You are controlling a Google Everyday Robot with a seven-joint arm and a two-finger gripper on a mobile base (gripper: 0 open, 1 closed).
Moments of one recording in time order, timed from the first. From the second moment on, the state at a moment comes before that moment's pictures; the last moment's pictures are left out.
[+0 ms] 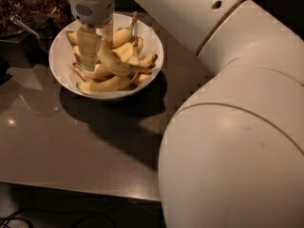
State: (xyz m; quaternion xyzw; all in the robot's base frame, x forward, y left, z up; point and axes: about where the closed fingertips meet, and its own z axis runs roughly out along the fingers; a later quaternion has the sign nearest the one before) arm 0.609 0.123 0.949 -0.61 0.78 -0.01 0.10
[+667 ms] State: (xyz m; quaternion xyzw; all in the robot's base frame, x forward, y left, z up) arm 0.609 0.123 0.949 -0.61 0.78 -0.01 0.10
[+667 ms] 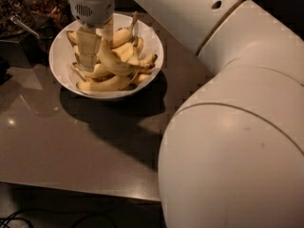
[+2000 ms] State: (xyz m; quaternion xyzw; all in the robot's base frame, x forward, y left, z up) arm 0.543 -0.024 1.079 -0.52 0.82 0.04 0.22
